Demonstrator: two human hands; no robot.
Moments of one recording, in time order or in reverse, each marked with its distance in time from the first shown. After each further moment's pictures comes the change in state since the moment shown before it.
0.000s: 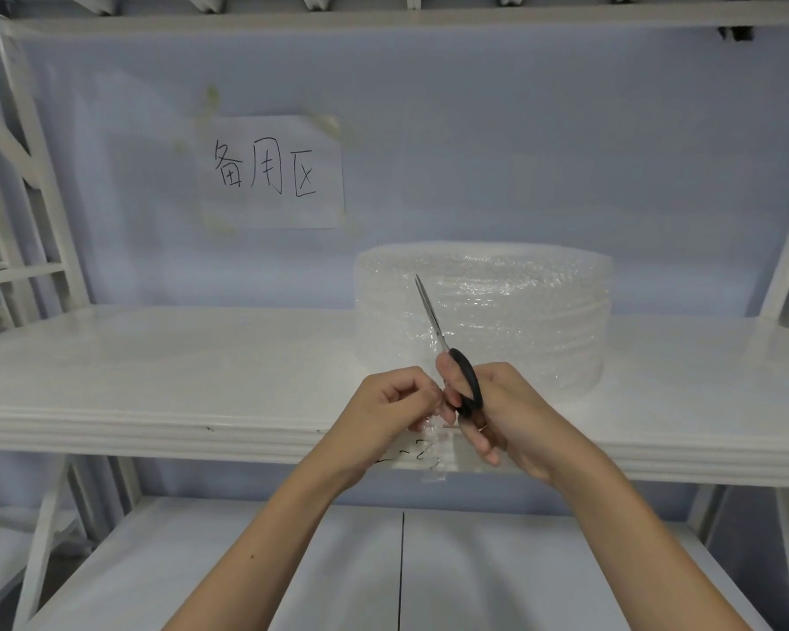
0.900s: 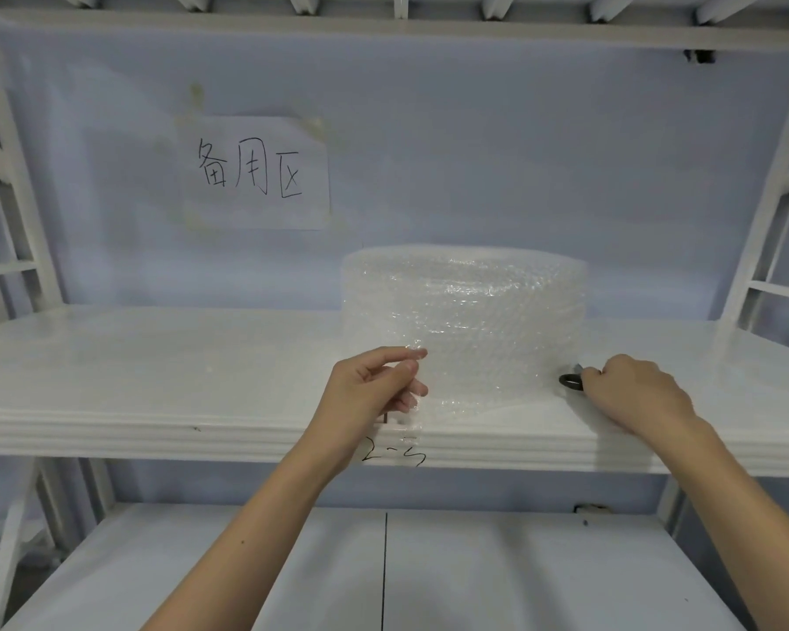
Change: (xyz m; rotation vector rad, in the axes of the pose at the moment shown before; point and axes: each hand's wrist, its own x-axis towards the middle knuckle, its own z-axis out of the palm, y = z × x) left_hand 0.007 0.001 -0.005 -0.180 0.200 -0.071; right_hand -0.008 0.027 -0.136 -1.111 0.646 0.450
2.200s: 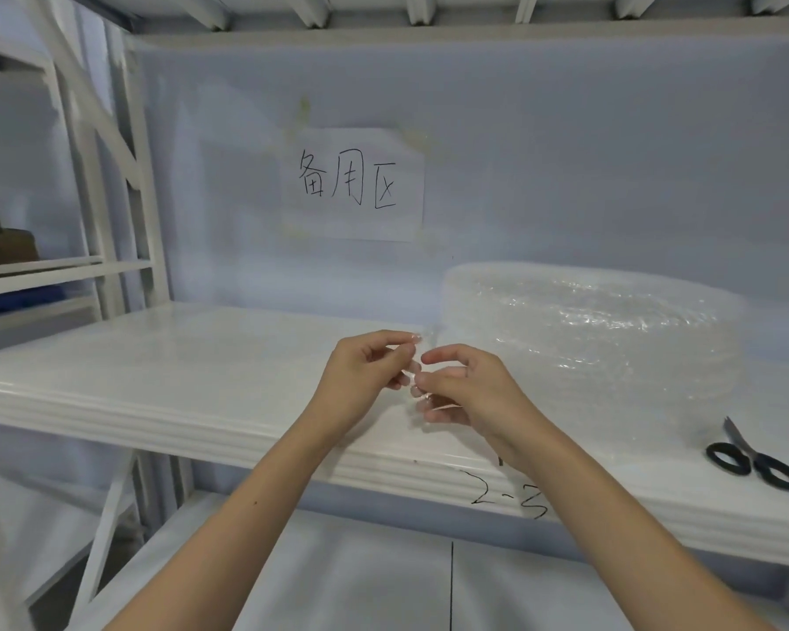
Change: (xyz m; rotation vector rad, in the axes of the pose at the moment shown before) left_hand 0.044 0.005 -0.121 0.230 0.151 0.117; right_hand -0.075 -0.227 0.063 1.224 -0.683 -0.396
